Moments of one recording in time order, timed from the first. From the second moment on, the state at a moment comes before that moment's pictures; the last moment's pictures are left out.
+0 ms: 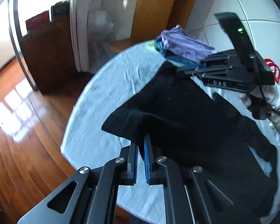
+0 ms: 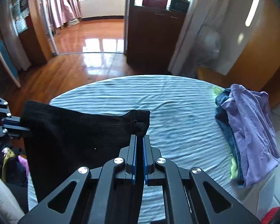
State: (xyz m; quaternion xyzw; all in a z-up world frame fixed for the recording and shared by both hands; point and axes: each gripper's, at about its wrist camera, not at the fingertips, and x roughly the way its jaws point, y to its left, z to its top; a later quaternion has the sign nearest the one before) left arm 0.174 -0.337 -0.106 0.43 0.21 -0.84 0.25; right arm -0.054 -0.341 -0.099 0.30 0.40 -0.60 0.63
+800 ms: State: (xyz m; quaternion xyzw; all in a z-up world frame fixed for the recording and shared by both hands) left arm -0.041 -0.254 -0.136 0.51 0.17 -0.84 0.02; right arm -0.227 -0.066 -0.076 0.46 0.27 -0.73 0.44
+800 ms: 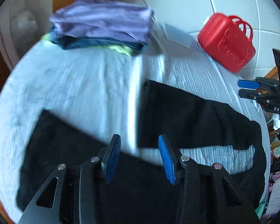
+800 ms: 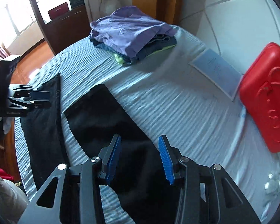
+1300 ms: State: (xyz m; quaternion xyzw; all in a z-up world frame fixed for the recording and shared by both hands) left arm -0.078 -0.225 -0.173 0.57 0.10 -0.81 0.03; right arm -0.251 -0.150 -0.147 0.48 0.30 -0.63 0.53
